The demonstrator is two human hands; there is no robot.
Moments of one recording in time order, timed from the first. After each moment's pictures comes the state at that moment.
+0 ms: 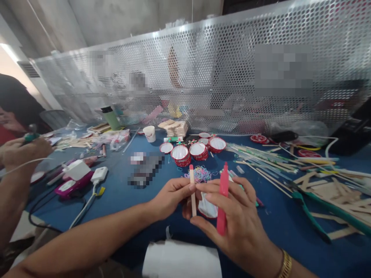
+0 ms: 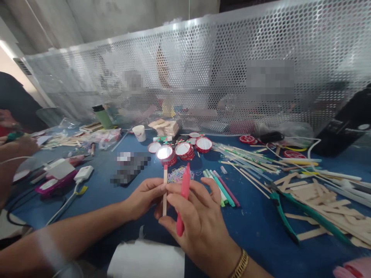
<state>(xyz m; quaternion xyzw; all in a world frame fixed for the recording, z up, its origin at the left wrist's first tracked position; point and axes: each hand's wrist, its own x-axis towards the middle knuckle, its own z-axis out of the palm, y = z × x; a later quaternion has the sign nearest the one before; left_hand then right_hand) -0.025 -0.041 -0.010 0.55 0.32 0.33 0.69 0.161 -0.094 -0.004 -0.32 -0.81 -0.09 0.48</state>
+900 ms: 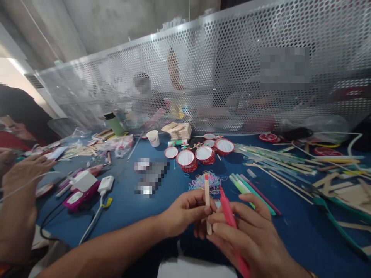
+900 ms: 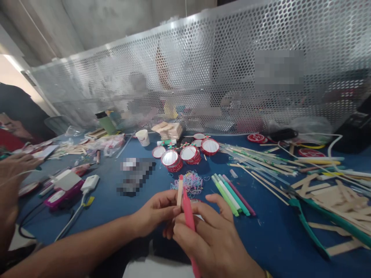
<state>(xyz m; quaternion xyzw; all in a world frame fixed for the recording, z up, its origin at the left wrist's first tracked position) -0.028 -0.040 -0.017 0.53 0.26 0.28 0.76 0.158 -0.091 -0.013 -0.28 -0.83 -0.05 0.49</state>
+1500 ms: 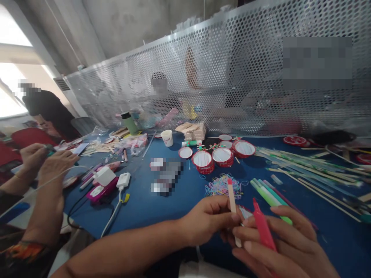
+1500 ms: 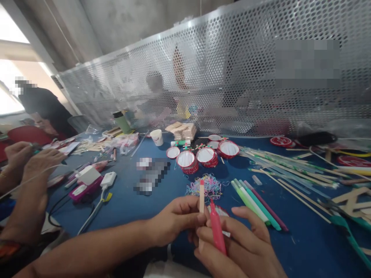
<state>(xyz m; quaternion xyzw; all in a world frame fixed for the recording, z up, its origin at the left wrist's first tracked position) -0.024 -0.050 -0.013 0.49 0.28 0.30 0.77 0.170 -0.089 -0.015 -0.21 -0.86 -0.13 0.44</state>
